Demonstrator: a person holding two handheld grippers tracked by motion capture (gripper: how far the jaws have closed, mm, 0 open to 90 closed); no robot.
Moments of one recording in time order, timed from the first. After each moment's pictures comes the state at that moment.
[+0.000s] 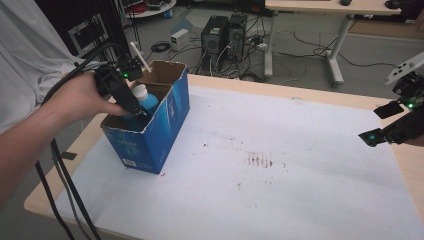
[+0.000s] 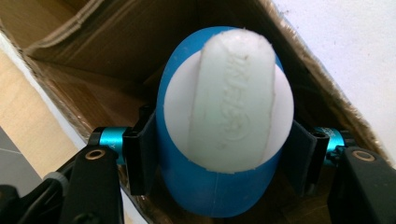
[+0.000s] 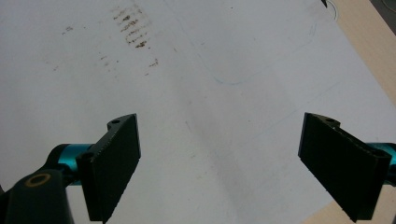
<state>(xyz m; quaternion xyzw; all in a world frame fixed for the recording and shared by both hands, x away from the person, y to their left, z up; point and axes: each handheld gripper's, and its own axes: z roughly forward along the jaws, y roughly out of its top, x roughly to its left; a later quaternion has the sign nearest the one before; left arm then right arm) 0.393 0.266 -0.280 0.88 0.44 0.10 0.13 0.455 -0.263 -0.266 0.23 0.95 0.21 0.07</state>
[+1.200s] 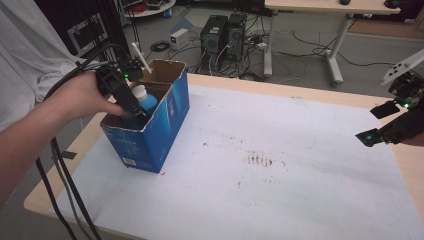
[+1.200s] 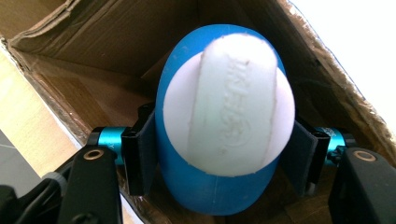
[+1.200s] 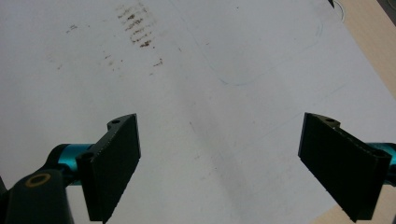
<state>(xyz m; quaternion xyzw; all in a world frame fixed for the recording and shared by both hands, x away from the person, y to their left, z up) 0.396 0.266 -0.282 0.89 0.44 0.09 0.12 0.453 -0.259 -0.268 0.23 0.95 0.21 0.06</state>
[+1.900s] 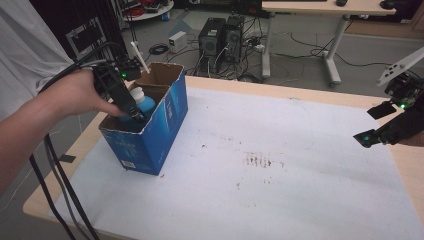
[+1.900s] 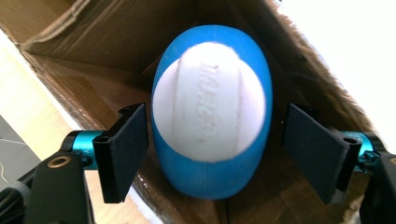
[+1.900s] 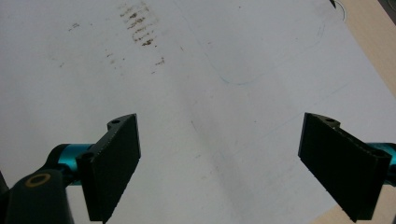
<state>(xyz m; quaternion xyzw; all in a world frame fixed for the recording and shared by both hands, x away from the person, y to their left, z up) 0.396 0.263 -0.271 0.89 0.43 0.08 0.10 0.451 -0.259 -0.268 0.23 0.95 0.21 0.06</state>
